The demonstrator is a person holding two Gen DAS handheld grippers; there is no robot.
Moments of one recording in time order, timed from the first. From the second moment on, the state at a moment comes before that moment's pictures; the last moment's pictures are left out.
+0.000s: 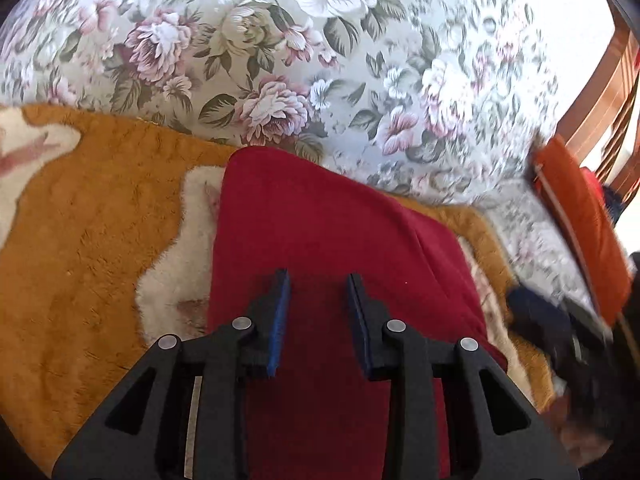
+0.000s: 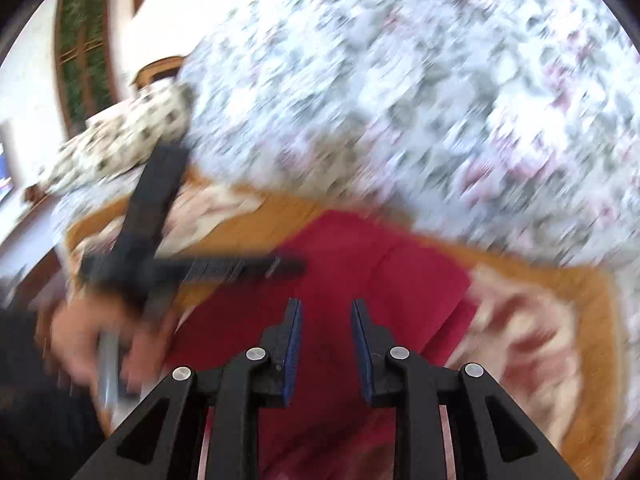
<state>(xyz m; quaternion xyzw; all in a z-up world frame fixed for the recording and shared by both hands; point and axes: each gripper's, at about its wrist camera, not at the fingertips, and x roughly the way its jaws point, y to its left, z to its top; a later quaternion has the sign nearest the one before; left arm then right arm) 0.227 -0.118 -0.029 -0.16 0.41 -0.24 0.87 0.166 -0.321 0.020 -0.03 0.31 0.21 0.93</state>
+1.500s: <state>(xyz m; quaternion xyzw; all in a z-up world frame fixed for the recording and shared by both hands) 0.197 -0.076 -0.055 -0.25 0.40 -0.32 0.82 0.179 -0.407 -0.079 0.32 0.37 0.23 0.84</state>
